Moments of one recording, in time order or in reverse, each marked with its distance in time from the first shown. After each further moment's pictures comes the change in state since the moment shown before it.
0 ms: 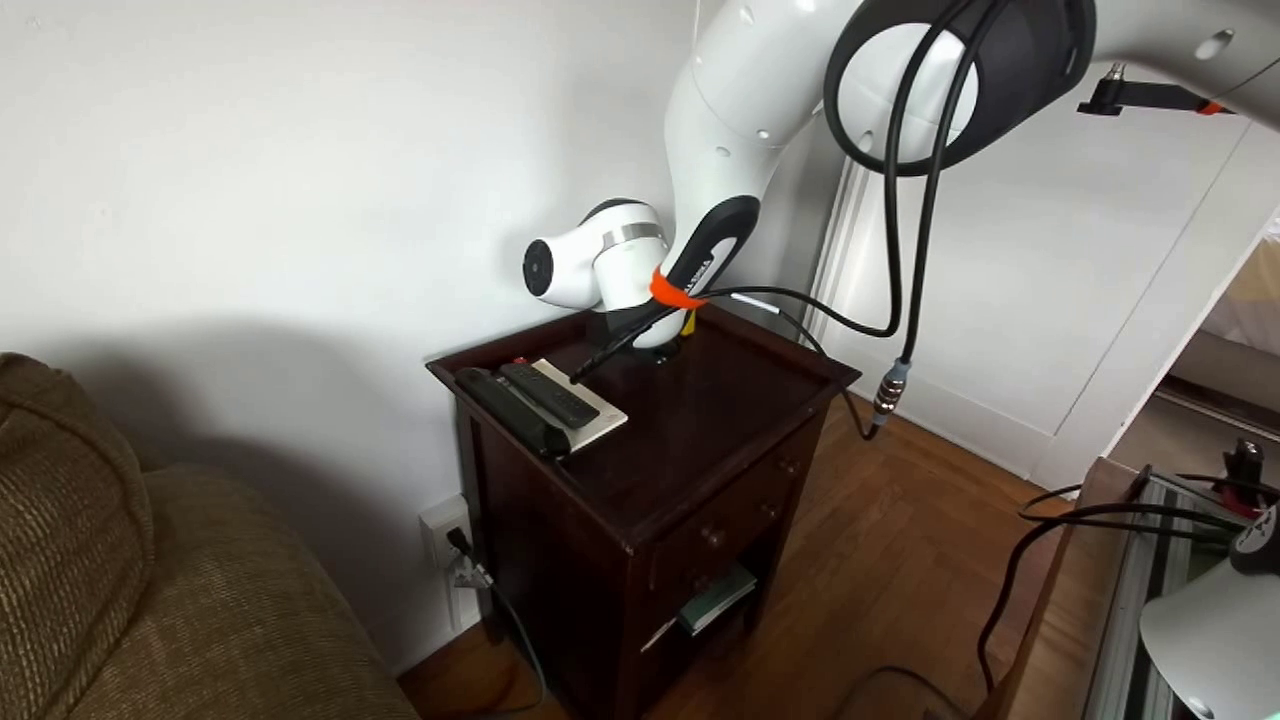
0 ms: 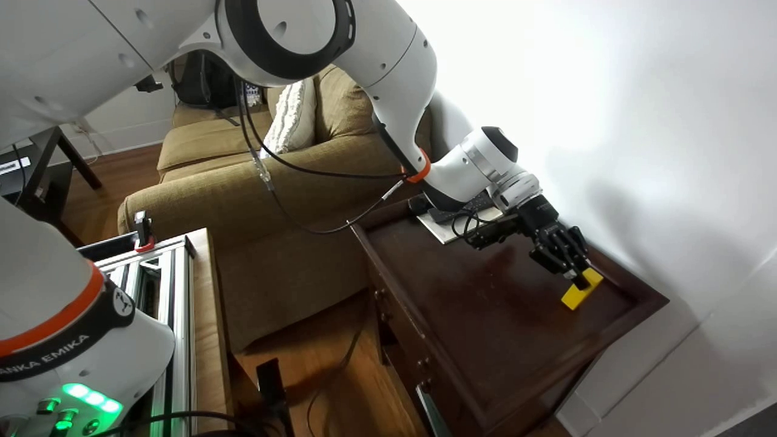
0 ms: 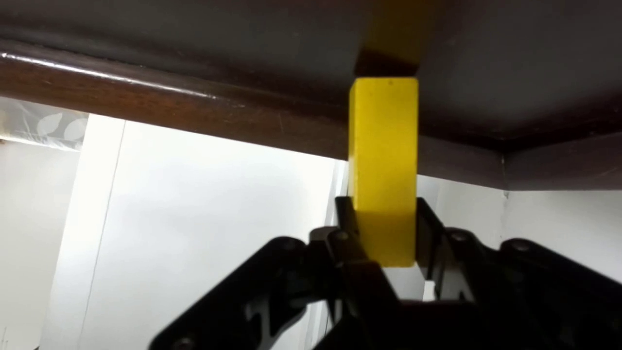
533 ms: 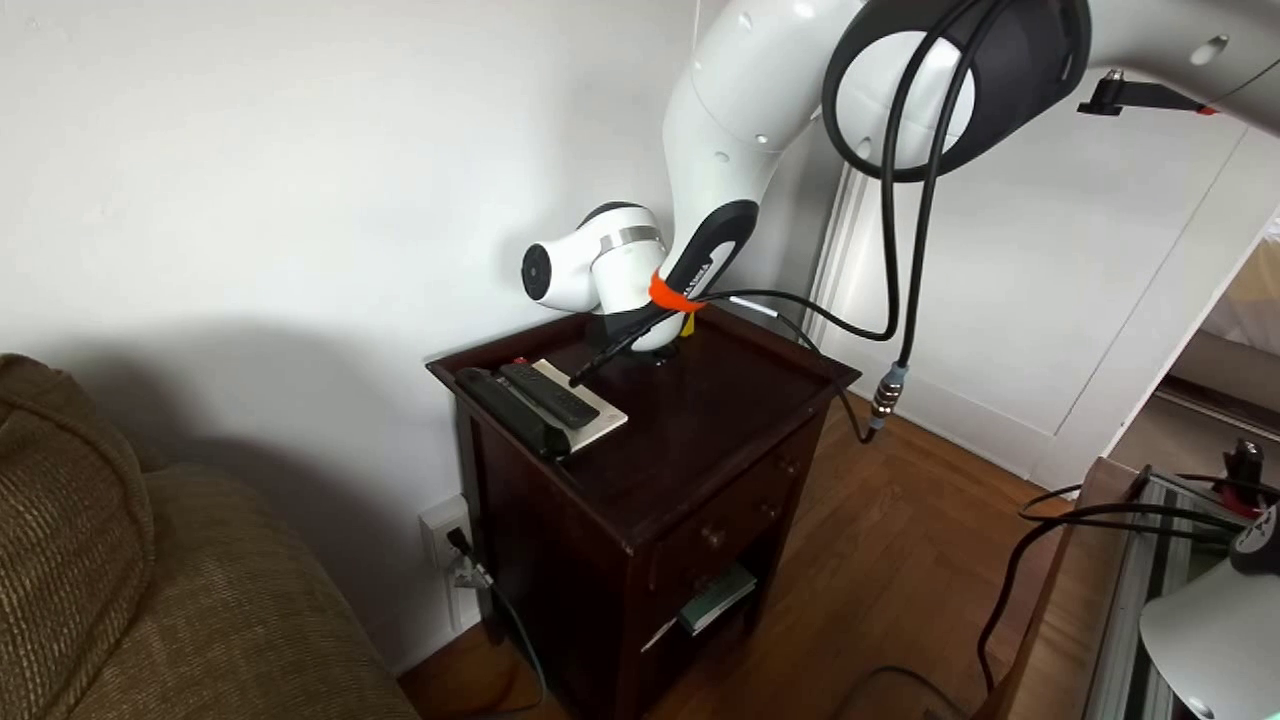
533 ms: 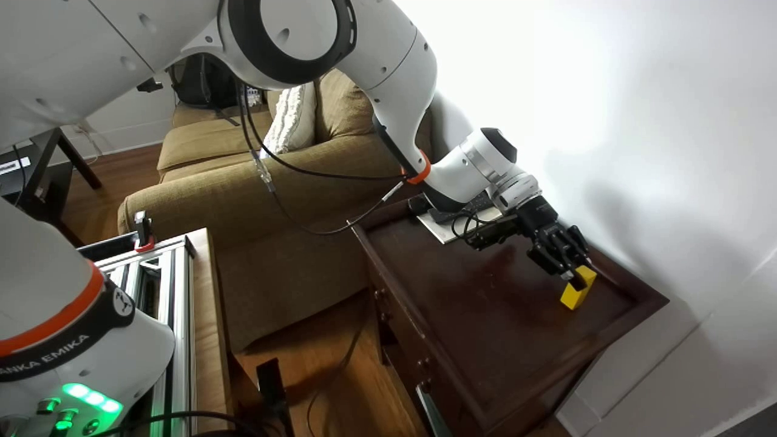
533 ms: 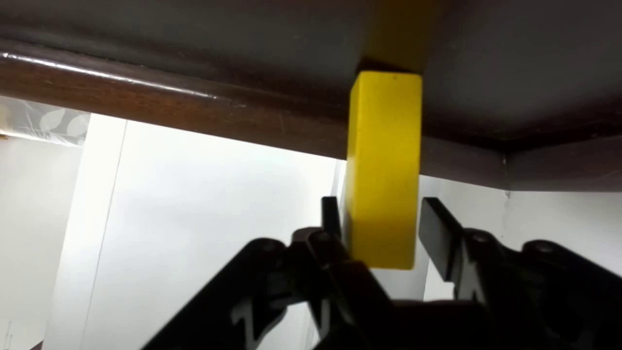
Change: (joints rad) arm -0.005 0.011 0.011 0.016 -0.011 -0.021 0.003
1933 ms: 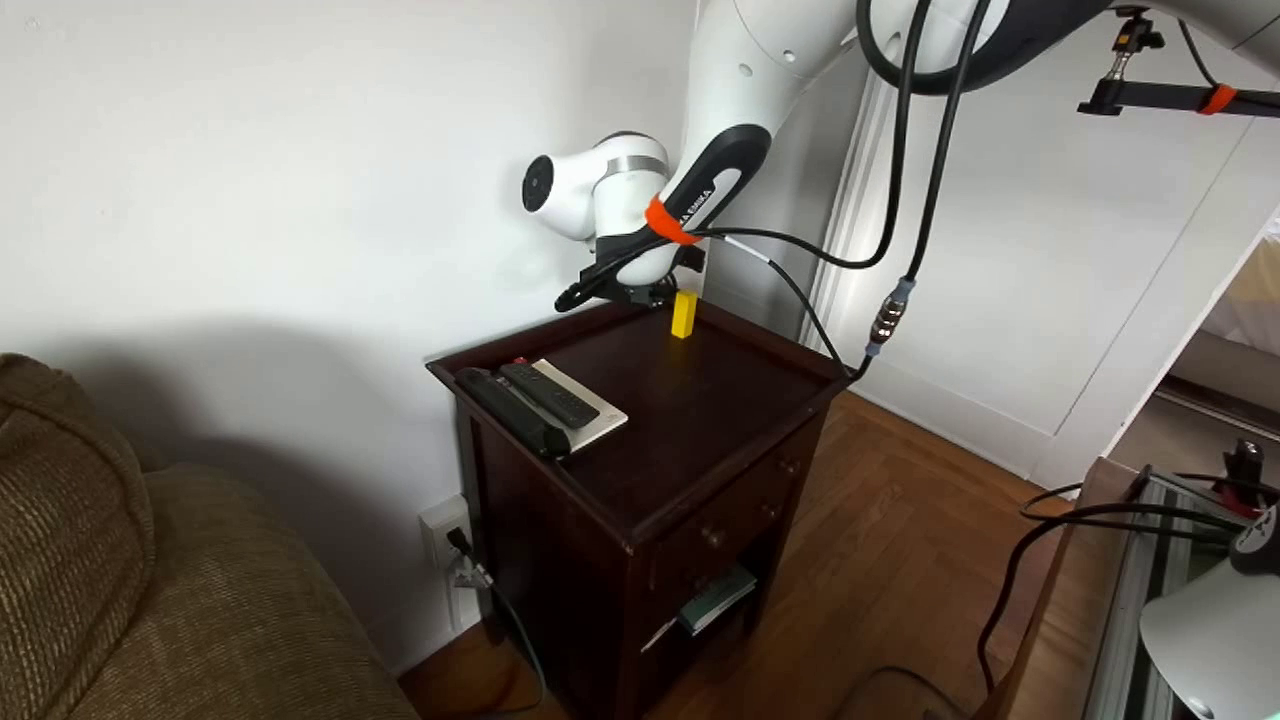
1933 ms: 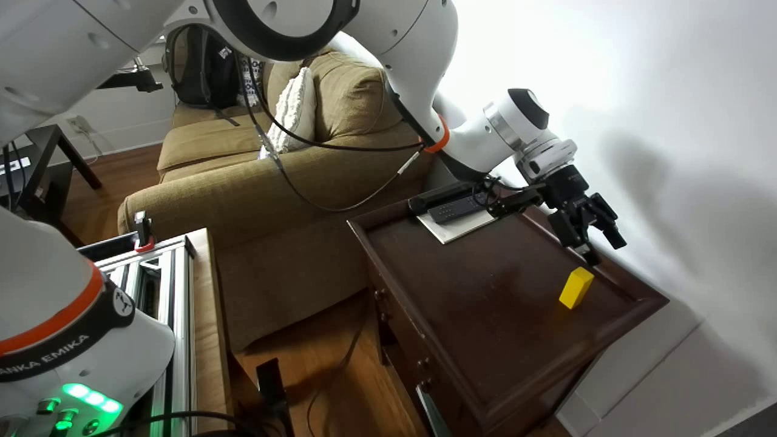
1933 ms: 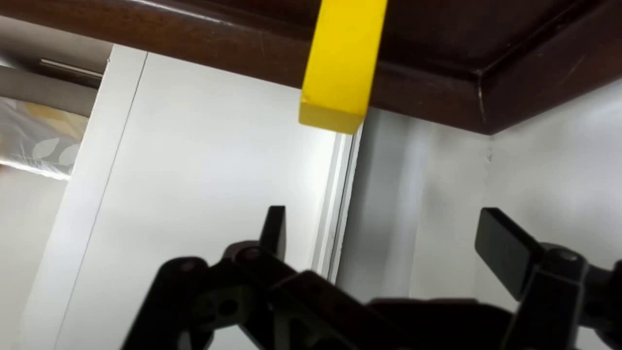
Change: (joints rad) arm -0.120 -0.127 0.116 0.021 0.028 0.000 -0.198
